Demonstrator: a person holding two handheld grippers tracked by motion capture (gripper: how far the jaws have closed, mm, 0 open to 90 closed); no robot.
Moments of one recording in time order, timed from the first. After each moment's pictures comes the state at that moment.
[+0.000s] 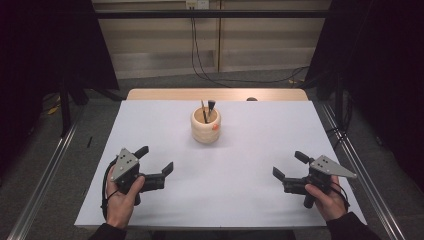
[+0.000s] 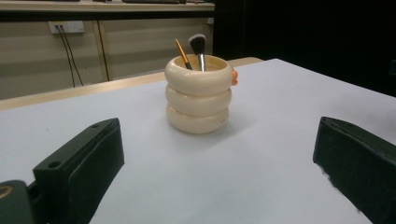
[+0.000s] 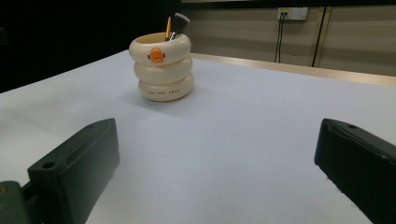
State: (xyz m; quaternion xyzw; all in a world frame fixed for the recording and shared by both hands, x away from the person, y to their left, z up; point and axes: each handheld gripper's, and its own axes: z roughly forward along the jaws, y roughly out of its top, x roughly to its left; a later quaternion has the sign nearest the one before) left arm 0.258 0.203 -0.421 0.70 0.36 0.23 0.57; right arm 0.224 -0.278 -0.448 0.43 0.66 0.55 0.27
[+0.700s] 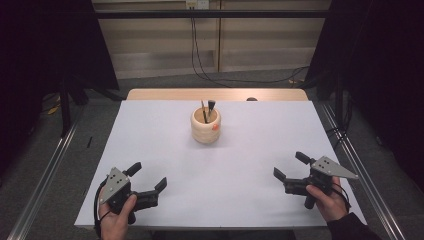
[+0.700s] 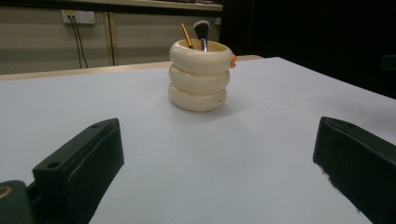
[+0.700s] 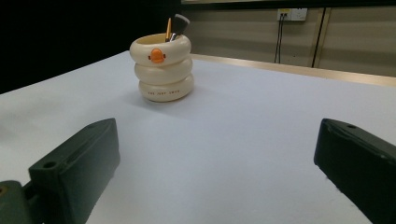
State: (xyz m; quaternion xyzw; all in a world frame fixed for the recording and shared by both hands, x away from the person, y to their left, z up) left arm 0.224 0.220 -0.437 0.69 0.38 0.23 0.57; right arm 0.221 -0.280 -0.448 0.43 0.66 0.55 0.27
